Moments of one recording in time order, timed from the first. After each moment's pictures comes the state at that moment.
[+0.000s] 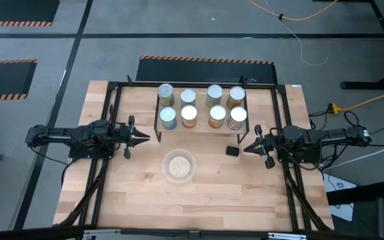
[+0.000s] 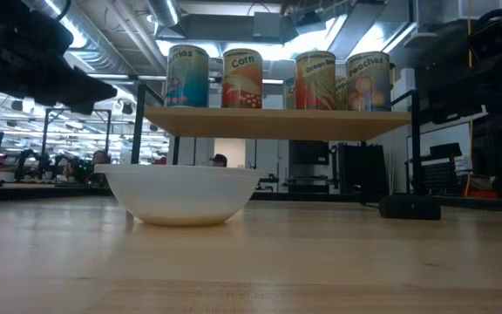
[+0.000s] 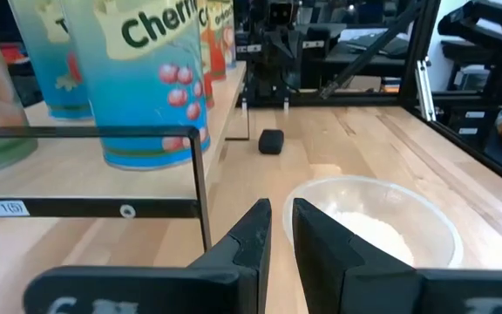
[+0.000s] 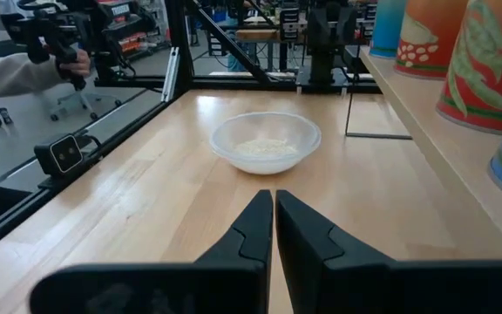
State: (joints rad) left arm 0.03 0.09 0.01 0.01 0.00 0.00; right arm 0.09 0.19 0.01 0.04 -0.13 0.02
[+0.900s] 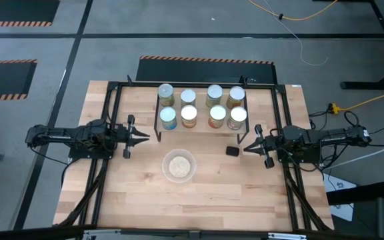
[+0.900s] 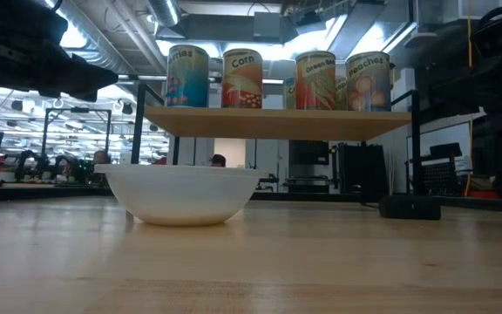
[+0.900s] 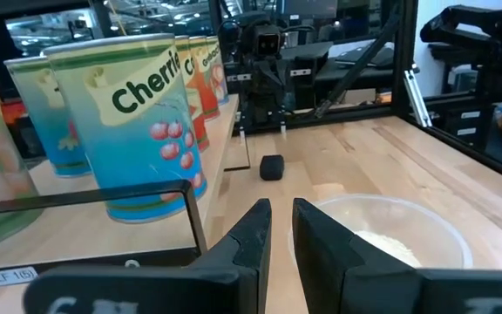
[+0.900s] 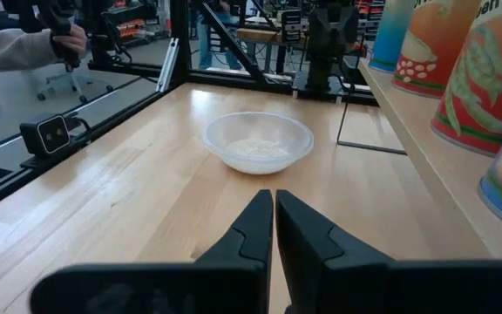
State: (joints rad) left arm 0.03 0.10 0.01 0.10 0.03 0.12; right arm 0.09 0.19 0.01 0.04 -0.12 -0.08
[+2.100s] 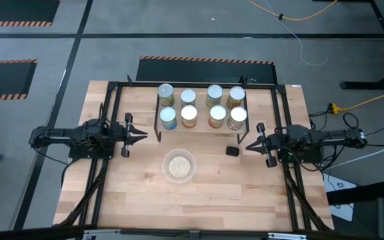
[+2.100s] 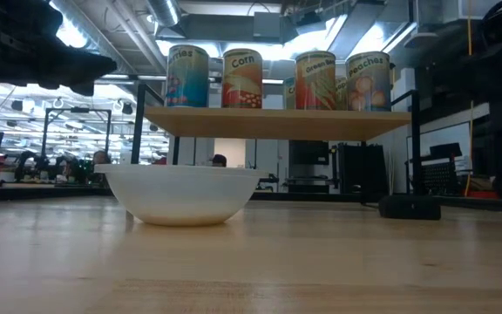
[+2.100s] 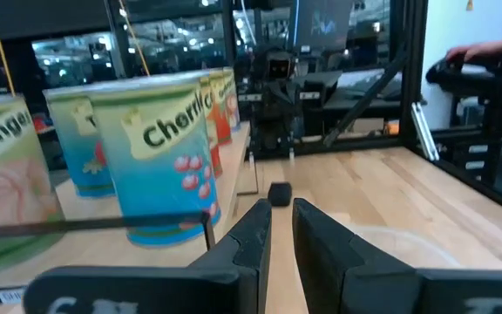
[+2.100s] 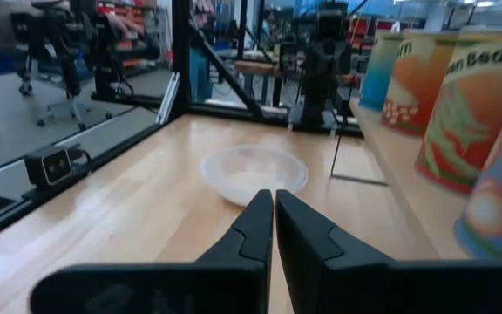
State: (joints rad) left arm 0.02 0.02 0.01 0.09 -0.01 0.09; right arm 0.09 0.10 0.01 0.04 -0.12 -0.09
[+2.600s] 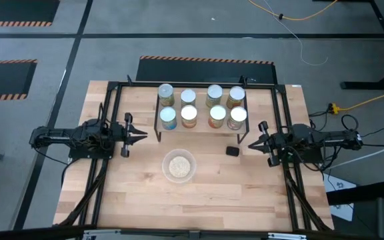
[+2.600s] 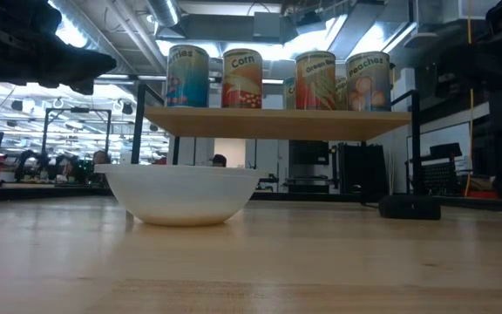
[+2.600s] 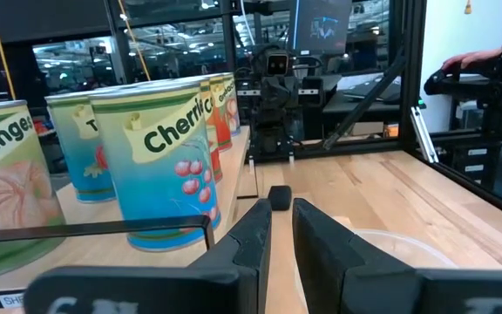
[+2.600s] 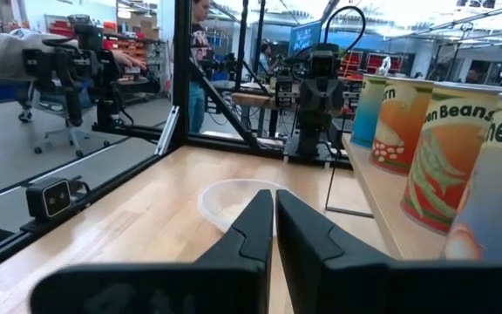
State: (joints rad) left arm 0.02 0.00 0.01 0.09 -0.01 0.09; right arm 0.09 0.00 0.01 0.04 -0.12 -0.09
